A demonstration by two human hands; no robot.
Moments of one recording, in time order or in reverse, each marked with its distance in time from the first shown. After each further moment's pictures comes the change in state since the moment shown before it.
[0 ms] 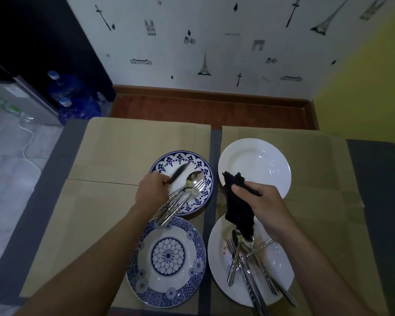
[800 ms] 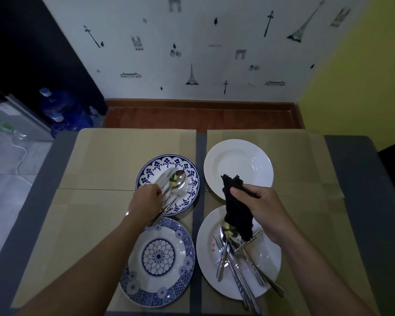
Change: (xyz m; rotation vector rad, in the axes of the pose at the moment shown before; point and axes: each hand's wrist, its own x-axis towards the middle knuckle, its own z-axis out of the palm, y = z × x) left_hand -0.027 0.016 0.007 0.080 -0.032 0.010; right_hand -0.025 0.006 -0.034 -0.019 0.032 -0.020
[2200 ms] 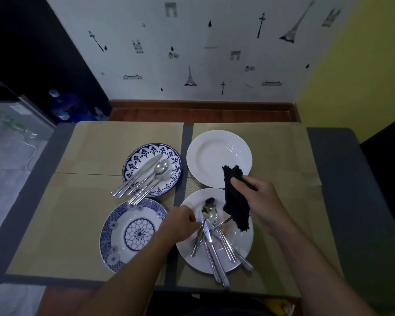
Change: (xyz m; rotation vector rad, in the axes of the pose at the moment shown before) left_hand -0.106 0.107 0.082 -0.075 -0.323 0.079; right_hand -0.029 0.027 -0.068 0.052 0.007 -0.074
